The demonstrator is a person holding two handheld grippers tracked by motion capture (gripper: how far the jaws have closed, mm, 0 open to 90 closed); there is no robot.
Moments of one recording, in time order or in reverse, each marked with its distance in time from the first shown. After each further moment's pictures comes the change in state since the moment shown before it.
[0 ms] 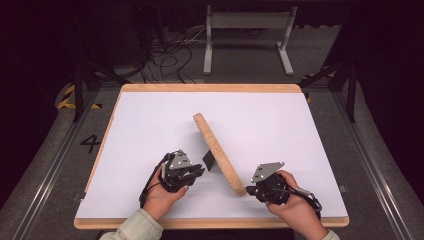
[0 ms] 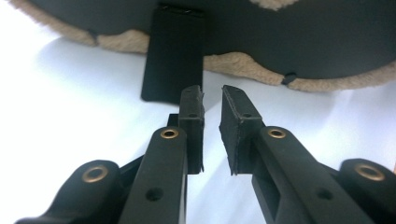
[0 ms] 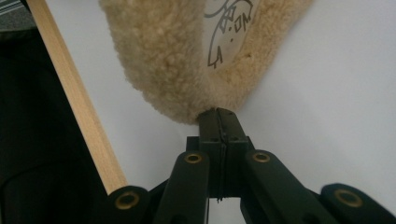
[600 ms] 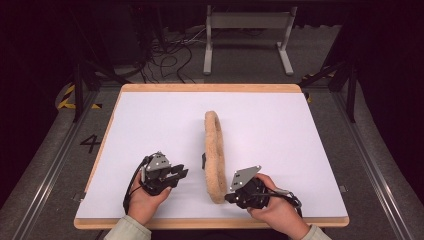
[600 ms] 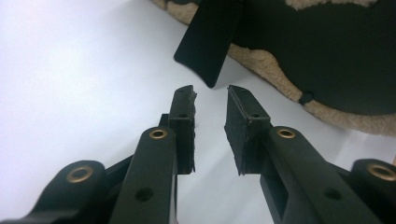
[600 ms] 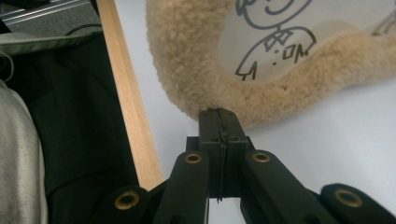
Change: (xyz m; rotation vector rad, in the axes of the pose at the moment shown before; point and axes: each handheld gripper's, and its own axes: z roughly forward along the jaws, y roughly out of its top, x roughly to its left) left arm 0.018 -0.025 -0.034 -0.024 0.058 -0.103; right arm 0.028 0.032 0.027 -0.032 0.158 -0.135
